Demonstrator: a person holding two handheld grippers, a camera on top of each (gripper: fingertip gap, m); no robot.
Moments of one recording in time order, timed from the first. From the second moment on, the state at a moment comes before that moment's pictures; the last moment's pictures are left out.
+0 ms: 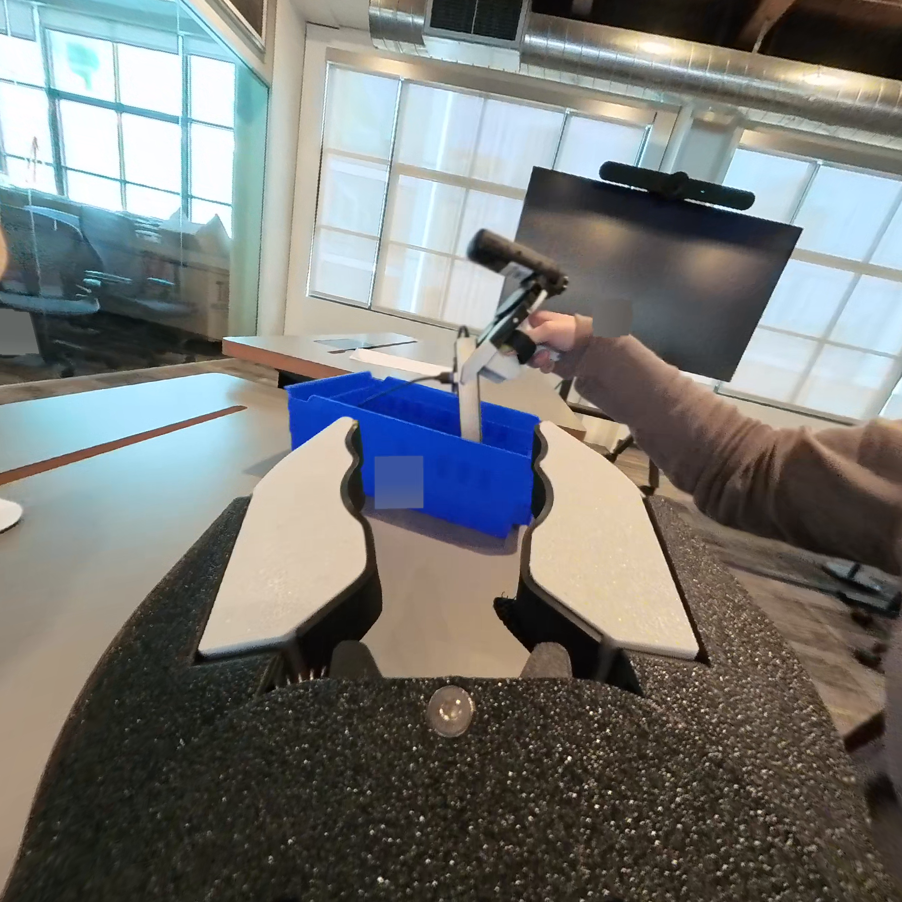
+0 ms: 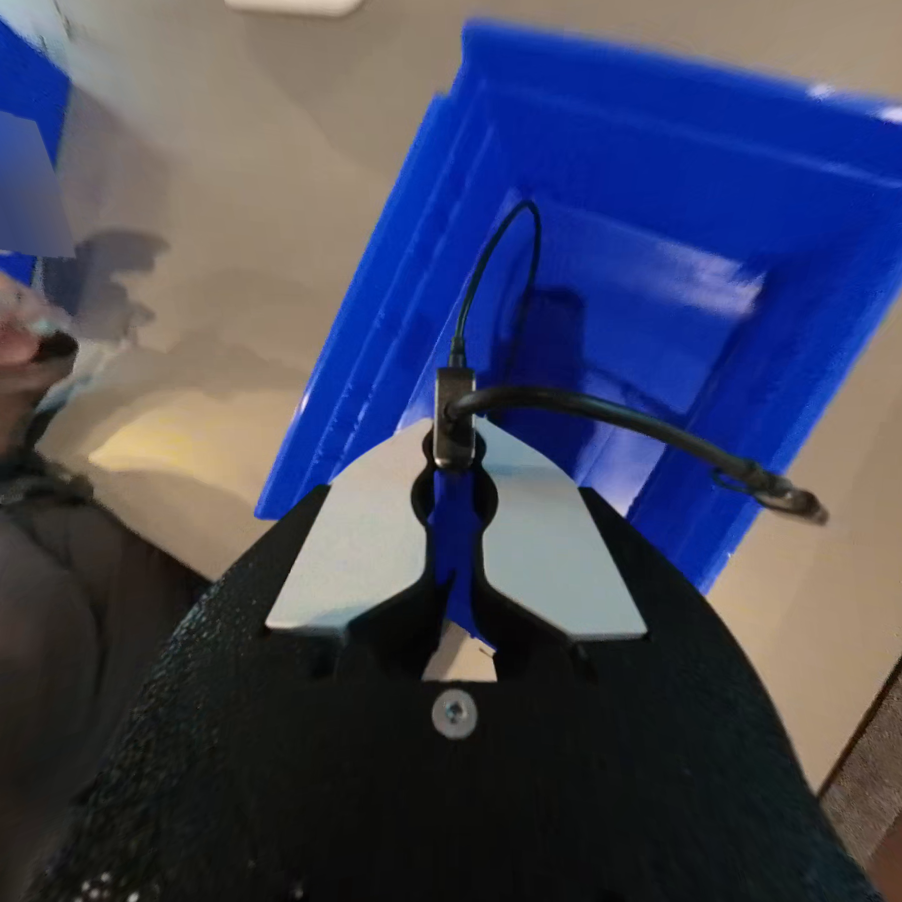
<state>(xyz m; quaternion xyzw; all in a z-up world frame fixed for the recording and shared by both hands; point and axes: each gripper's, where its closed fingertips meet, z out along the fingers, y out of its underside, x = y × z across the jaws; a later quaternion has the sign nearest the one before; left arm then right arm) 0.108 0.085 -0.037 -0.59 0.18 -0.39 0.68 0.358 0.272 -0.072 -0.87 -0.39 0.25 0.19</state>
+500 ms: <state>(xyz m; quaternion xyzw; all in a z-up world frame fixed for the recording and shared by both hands) 0.104 0.089 -0.050 -0.60 0.17 -0.35 0.70 0.332 0.281 -0.104 -0.86 -0.40 0.32 0.05</state>
